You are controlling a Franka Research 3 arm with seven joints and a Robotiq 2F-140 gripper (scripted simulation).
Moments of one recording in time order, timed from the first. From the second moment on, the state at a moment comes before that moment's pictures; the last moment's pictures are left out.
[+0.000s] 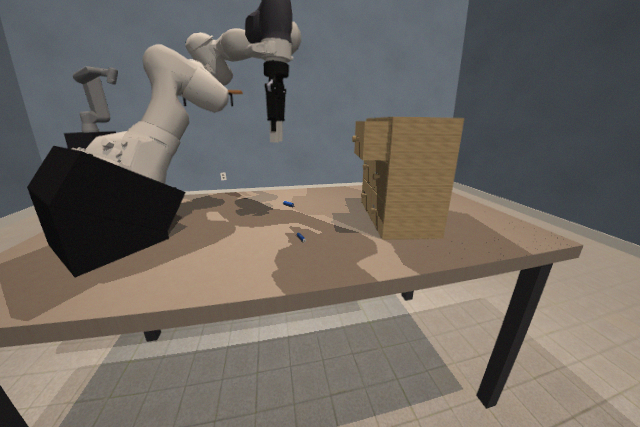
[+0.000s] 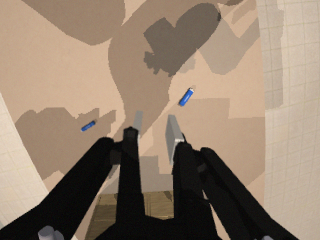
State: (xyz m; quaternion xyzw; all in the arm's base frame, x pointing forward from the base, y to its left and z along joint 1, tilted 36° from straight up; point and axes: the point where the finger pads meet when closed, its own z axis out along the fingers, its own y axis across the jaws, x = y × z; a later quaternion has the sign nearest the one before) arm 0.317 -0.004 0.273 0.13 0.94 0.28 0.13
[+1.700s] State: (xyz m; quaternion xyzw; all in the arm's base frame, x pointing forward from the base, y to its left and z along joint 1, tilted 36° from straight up) arm 0.398 0.159 0.174 0.33 0.89 0.29 0.08
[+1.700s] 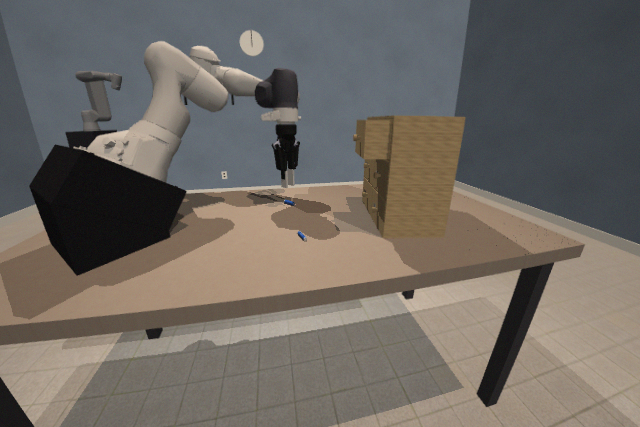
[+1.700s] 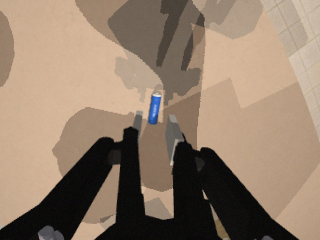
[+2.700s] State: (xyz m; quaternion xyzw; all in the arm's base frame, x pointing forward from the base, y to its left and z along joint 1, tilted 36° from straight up) arm 0.399 0.160 0.173 0.34 0.89 0.29 0.08
